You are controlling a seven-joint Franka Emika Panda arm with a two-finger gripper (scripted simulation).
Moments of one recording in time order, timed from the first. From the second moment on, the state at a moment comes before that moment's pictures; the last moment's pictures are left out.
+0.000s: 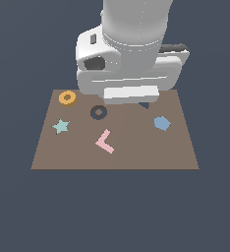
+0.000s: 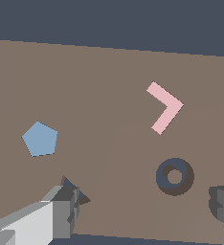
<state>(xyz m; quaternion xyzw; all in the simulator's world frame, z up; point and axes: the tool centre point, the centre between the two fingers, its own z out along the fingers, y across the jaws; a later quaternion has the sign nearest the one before) -0.006 0.026 0.148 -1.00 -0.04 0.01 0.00</state>
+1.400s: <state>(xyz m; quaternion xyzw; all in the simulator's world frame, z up) -0.081 -0.130 0.071 -1.00 -0.05 0.00 0.00</state>
